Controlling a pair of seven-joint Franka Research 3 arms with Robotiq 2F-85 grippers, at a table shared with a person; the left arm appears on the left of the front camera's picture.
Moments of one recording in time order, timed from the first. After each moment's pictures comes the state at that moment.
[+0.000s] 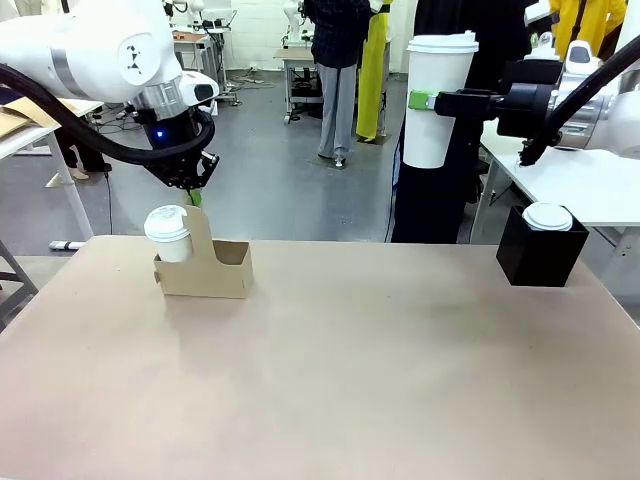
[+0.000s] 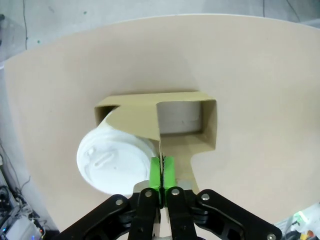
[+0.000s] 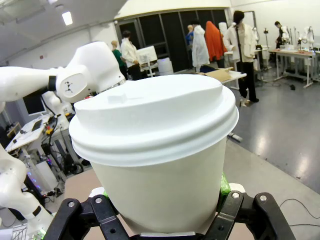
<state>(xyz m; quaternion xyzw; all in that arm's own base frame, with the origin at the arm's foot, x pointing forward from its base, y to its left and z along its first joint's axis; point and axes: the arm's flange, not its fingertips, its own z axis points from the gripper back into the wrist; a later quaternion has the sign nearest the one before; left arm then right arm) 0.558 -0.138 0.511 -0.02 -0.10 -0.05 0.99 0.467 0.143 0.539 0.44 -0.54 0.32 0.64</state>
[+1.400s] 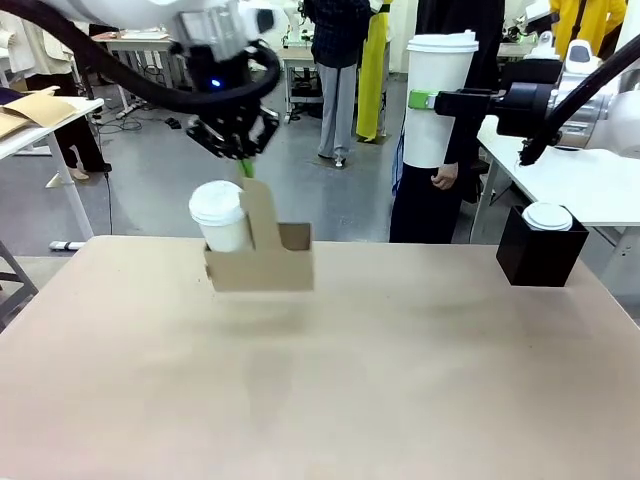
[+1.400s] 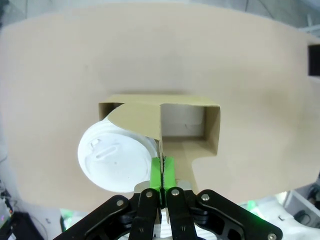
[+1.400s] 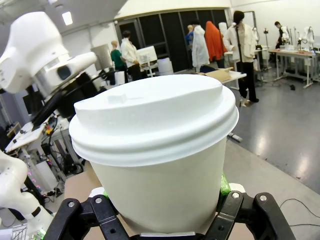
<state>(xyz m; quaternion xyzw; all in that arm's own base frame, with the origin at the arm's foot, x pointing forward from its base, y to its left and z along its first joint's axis) 0.437 -0.272 0.609 -0.04 -0.12 0.02 0.99 0.467 0.144 0.540 0.44 -0.54 0.32 0.64</state>
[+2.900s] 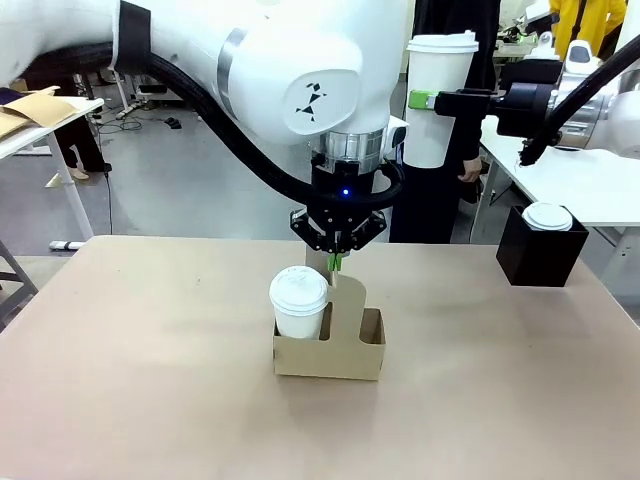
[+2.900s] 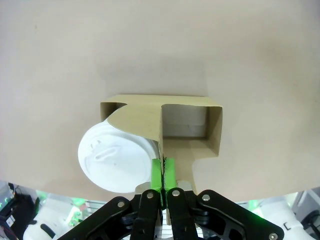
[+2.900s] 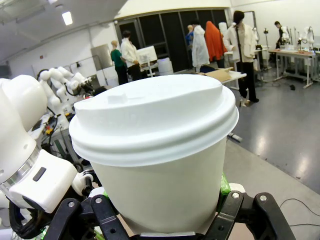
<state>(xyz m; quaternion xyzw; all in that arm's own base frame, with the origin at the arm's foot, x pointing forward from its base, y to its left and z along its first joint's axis) 0.371 -0.416 0.509 0.01 -0.08 0.02 1.00 0.467 0.144 0.540 0.44 -0.54 0.32 0.64</state>
